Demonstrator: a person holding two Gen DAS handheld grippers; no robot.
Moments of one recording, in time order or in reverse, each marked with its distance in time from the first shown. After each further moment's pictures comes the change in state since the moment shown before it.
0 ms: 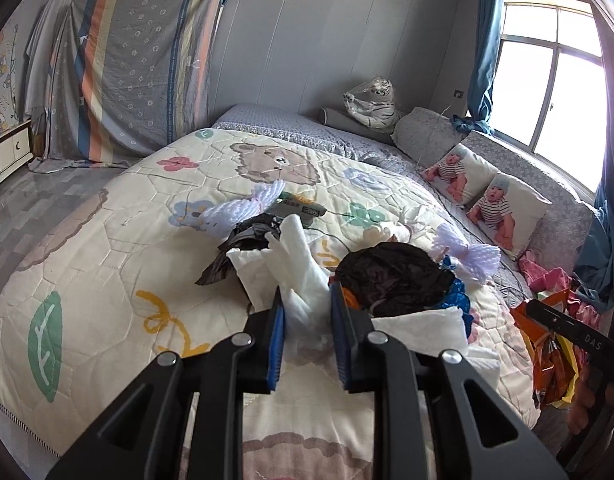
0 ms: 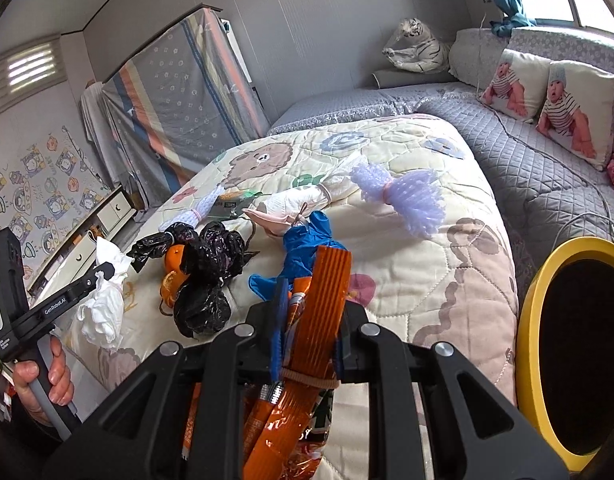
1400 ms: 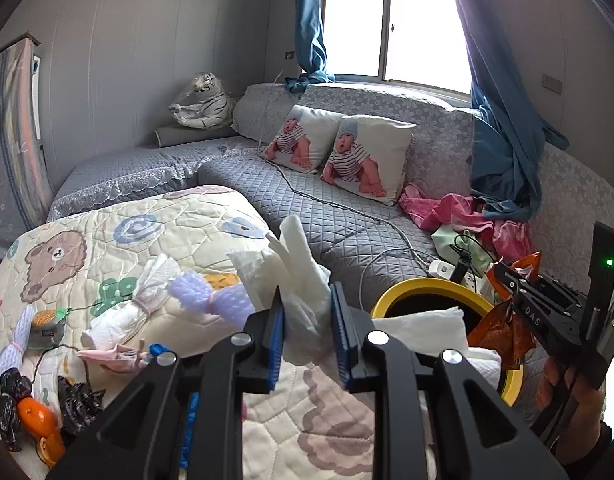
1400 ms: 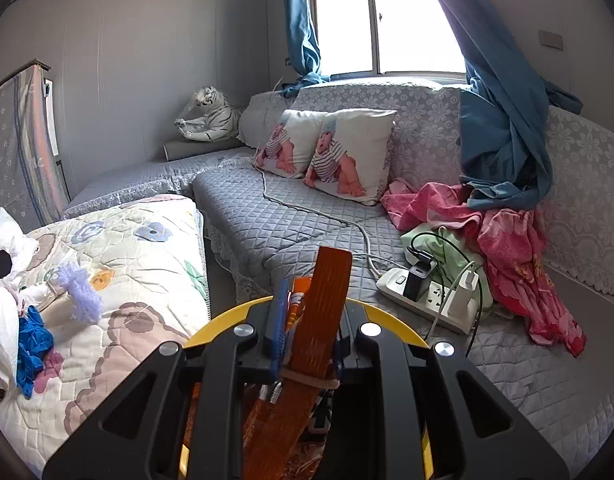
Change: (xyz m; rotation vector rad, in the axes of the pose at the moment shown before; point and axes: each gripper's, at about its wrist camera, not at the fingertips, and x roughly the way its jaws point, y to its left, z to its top) left arm 0.076 -0.299 0.020 0.455 0.050 -0.371; right arm -0.112 -0.182 0.000 0.154 -0.267 -0.757
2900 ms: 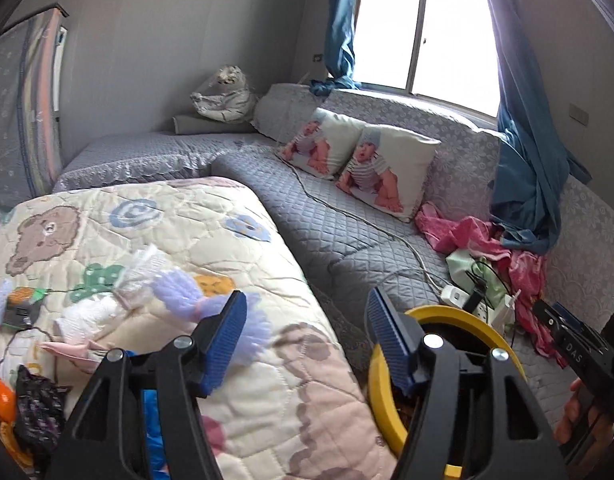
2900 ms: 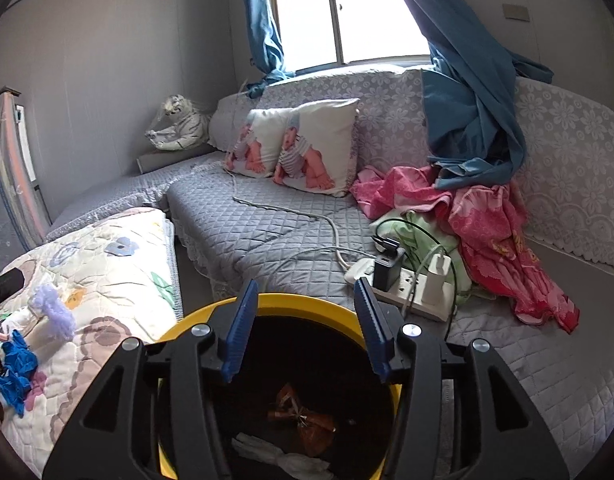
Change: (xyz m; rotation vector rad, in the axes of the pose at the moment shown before) left arm 0.029 0.024 0.000 -0.143 -0.051 0.081; right arm 0.000 -0.035 -0.001 0.091 -0.003 -0.032
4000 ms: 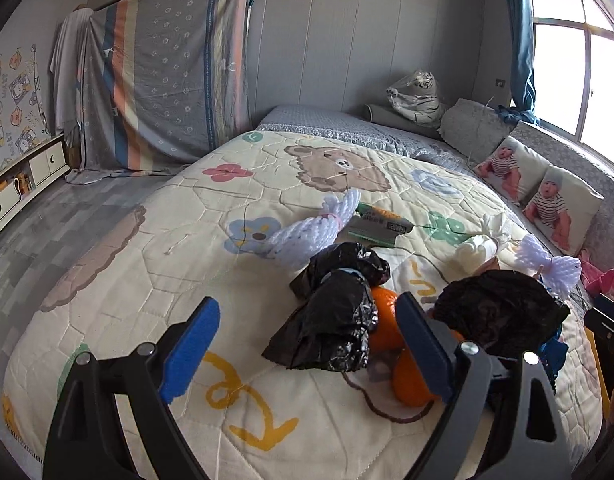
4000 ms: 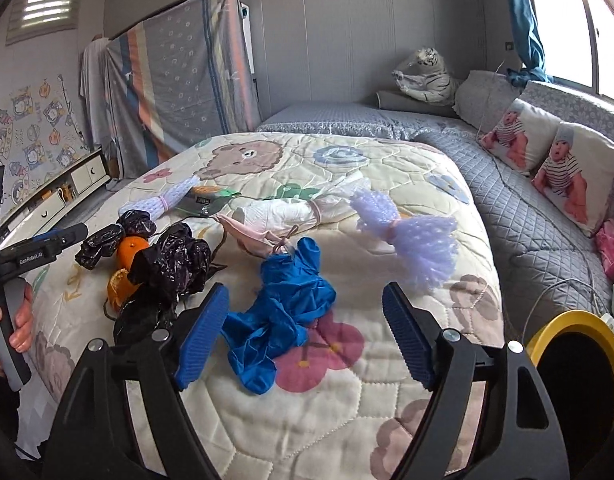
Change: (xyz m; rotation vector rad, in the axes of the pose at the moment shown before) left arm -0.155 0.289 -0.097 -0.273 0.042 0.490; right arm -0.031 0.294 -0.067 -0.447 0.200 0.693
